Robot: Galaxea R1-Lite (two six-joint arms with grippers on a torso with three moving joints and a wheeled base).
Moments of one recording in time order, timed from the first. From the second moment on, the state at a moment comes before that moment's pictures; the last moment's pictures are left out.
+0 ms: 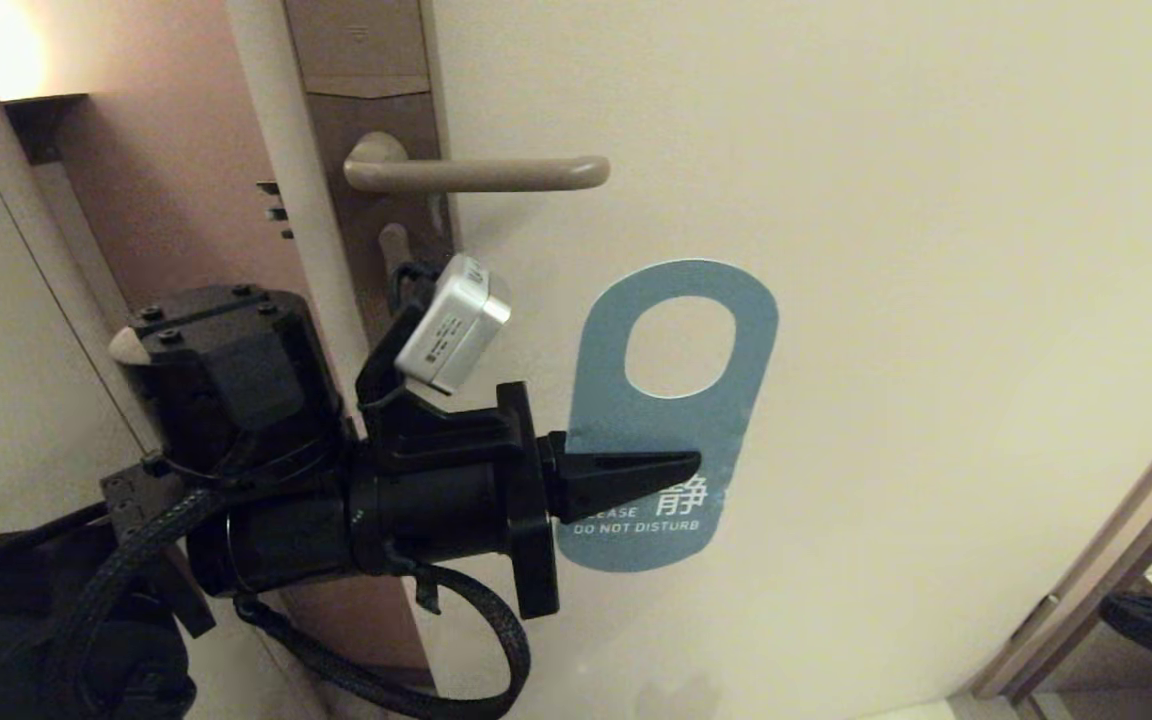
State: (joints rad) left arm -0.76 1.64 -0.75 -0.93 -0.65 -0.08; right arm 0.06 0.81 -0.40 -0.24 0.81 0.03
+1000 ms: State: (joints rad) left arm -0.81 1.75 -0.82 -0.97 -0.65 -0.11; right arm 0.41 1.13 -0.43 -0.47 0.82 0.04
